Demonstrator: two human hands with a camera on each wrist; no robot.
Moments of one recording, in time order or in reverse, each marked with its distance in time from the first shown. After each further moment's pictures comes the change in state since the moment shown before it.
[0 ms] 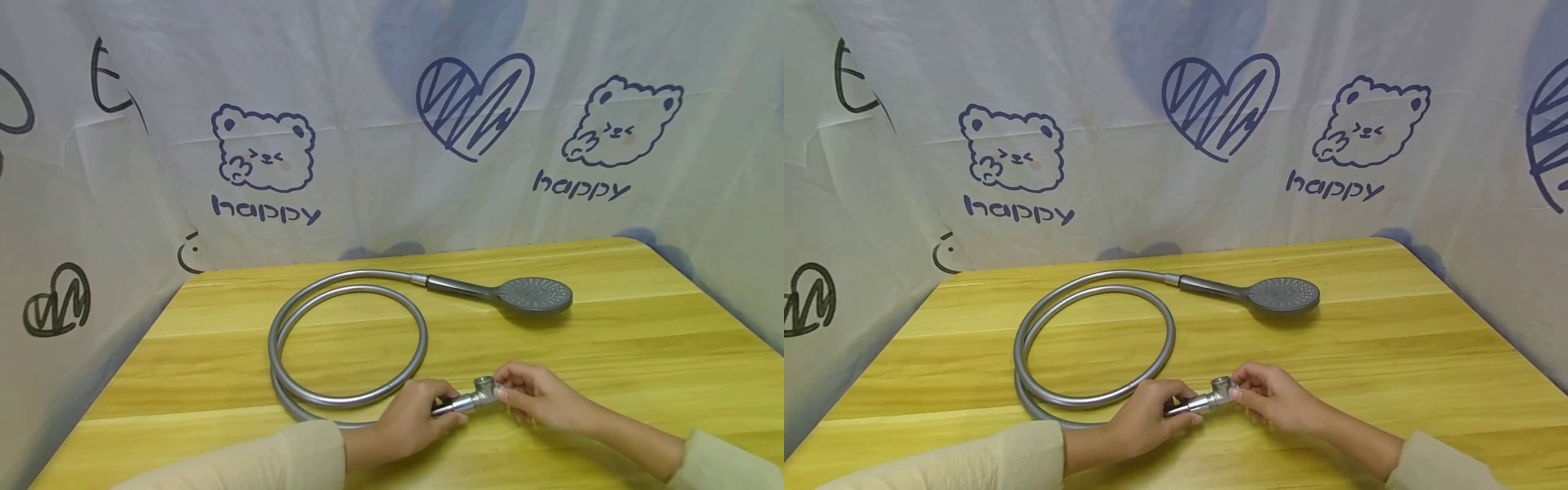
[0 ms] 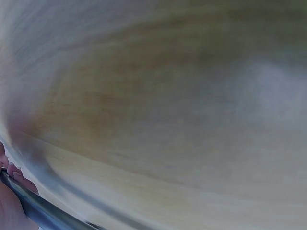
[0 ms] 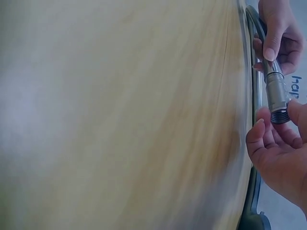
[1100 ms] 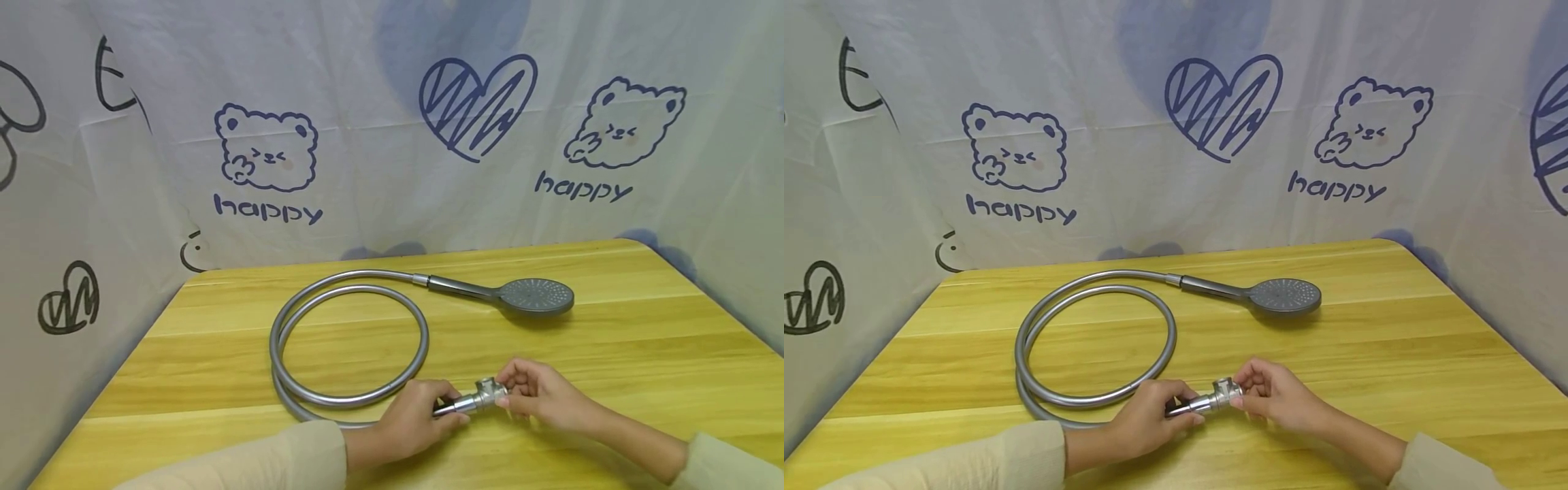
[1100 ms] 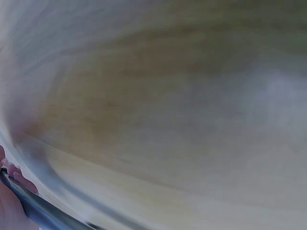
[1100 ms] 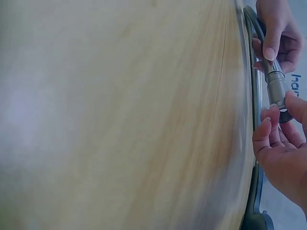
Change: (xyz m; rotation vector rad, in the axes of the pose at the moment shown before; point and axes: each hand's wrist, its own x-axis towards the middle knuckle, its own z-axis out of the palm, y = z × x) left_hand -0.001 0.002 0.000 0.001 0.025 0.014; right_hand -0.001 0.000 0.001 0.069 0.040 0.008
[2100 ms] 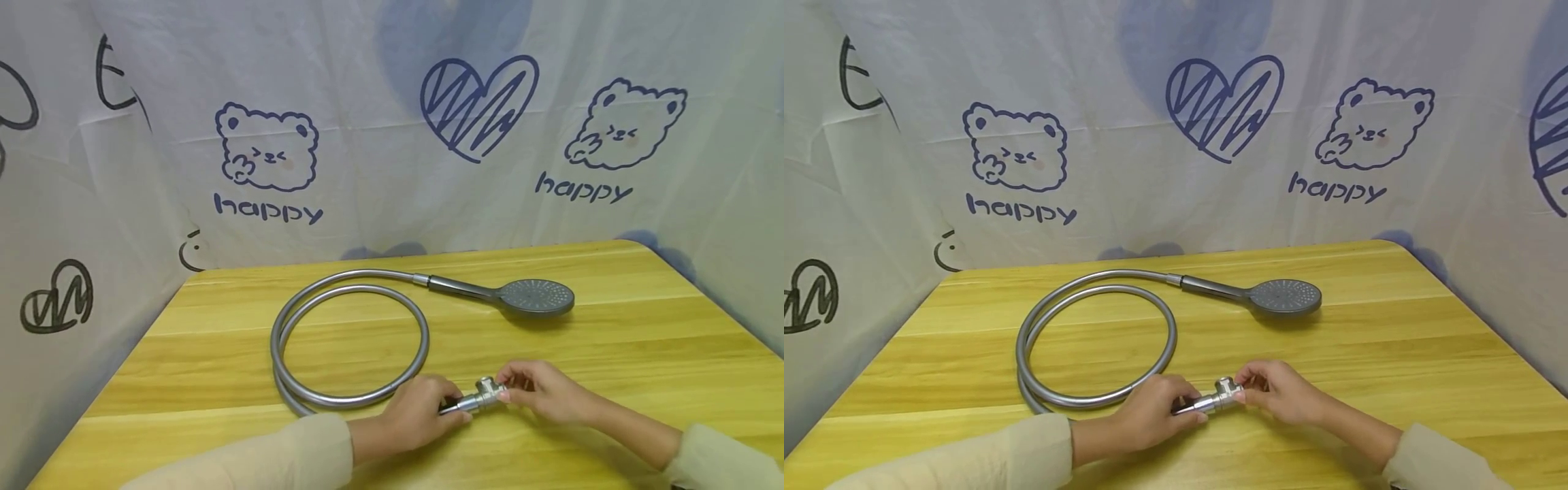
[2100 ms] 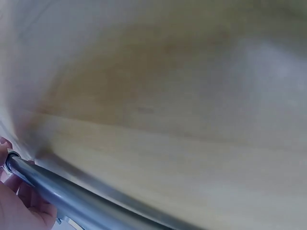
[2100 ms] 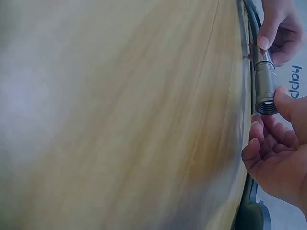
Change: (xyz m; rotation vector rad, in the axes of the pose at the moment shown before) left_hand 0.009 0.000 -0.004 0.240 -0.056 0.015; right_hand 0.007 0.000 -0.010 -0.364 -0.006 0.008
